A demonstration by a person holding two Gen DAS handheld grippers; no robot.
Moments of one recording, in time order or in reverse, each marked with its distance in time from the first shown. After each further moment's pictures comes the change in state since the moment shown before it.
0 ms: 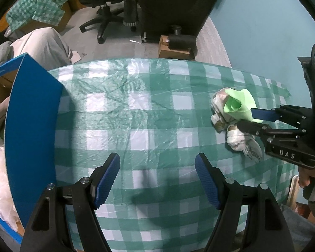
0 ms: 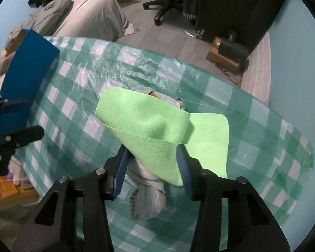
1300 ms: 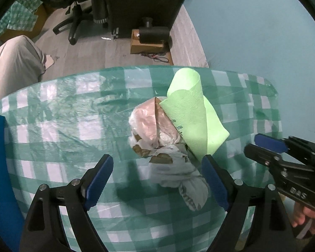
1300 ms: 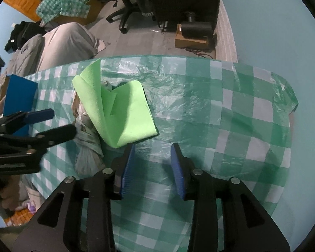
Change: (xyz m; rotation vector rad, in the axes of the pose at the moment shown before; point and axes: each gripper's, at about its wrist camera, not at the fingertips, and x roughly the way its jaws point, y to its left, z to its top) left arm 0.049 -0.110 0.045 0.063 0.069 -0.078; right arm -0.041 -0.102 -0.063 0.296 -0.041 0.026
